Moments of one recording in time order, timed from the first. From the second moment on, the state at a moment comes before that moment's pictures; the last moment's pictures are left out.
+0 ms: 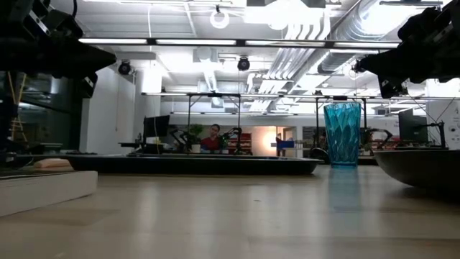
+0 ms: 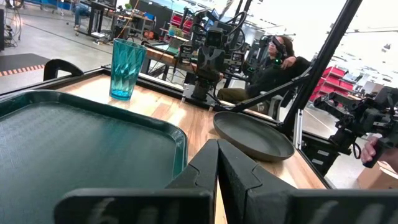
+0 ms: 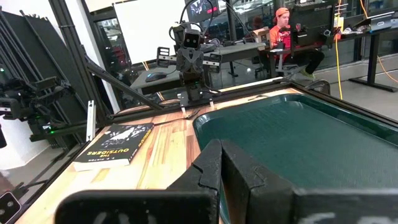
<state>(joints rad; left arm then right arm) 0.03 0.02 0.01 0.01 -0.01 -0.31 -0.05 0.00 0.01 0.01 0.00 0.18</state>
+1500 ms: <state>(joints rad) 0.03 0.01 0.01 0.01 -0.01 -0.31 -0.17 0.74 0.71 -0.44 0.77 0.20</state>
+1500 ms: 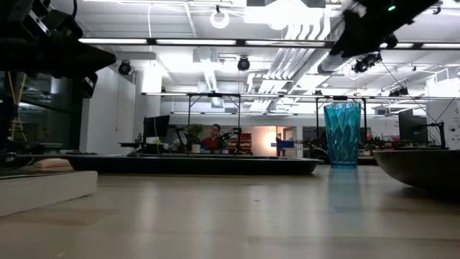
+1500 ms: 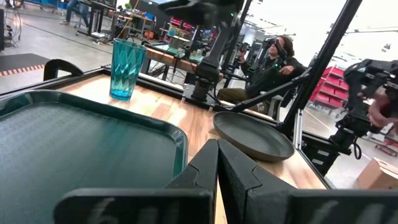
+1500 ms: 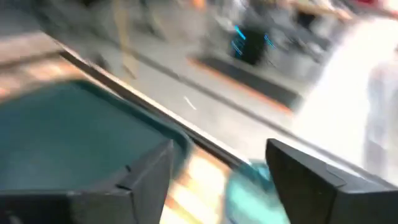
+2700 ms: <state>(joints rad) 0.03 0.01 0.01 0.01 -0.01 -0.31 -0.63 1.48 1.07 -0.92 0.30 0.20</state>
